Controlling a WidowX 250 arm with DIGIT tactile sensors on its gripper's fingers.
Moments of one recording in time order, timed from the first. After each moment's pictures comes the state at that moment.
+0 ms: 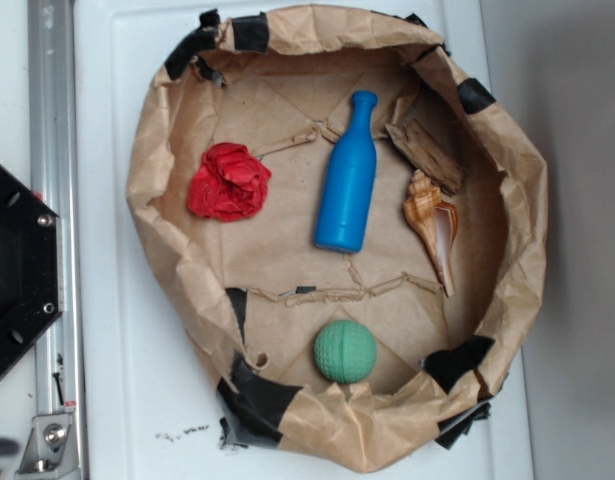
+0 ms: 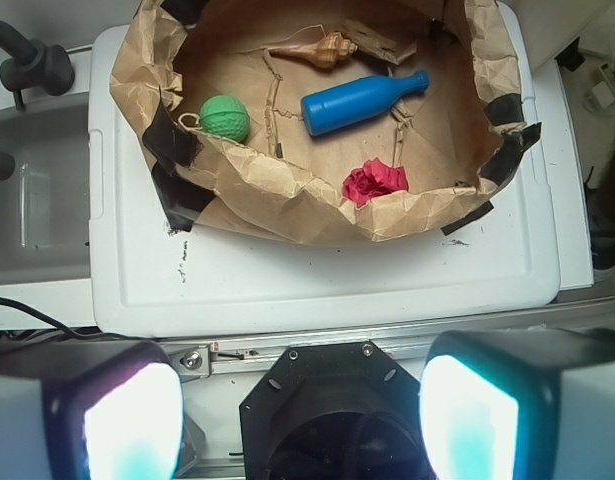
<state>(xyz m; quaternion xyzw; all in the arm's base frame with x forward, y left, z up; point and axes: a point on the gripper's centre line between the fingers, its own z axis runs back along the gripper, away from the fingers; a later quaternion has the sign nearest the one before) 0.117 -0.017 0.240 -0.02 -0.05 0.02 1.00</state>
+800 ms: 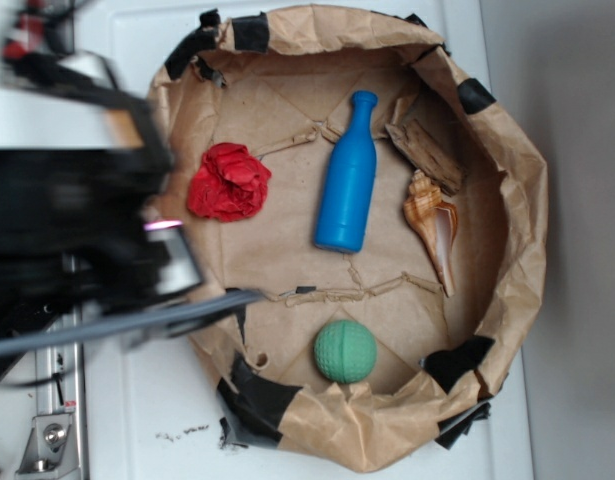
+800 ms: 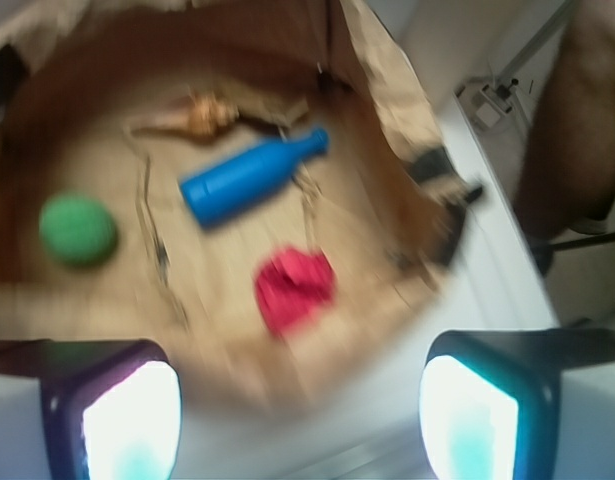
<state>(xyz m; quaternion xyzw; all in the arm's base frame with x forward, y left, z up) 0.192 0.017 0.162 0.08 -0.12 0.16 0.98</state>
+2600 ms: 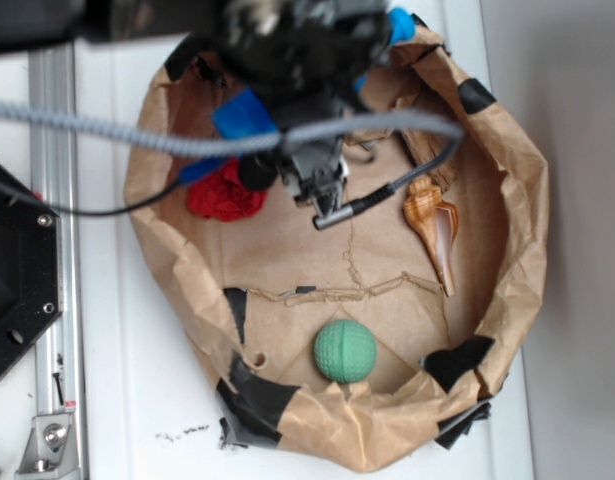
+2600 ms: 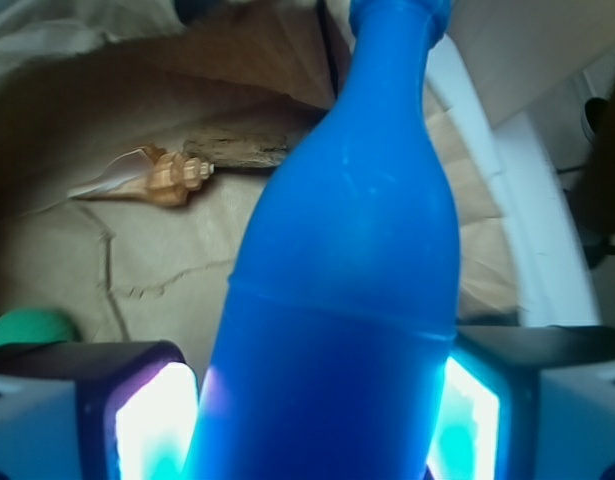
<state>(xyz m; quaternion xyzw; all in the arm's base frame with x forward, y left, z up) 0.247 0.047 0.168 0.04 -0.04 0.12 0.99</state>
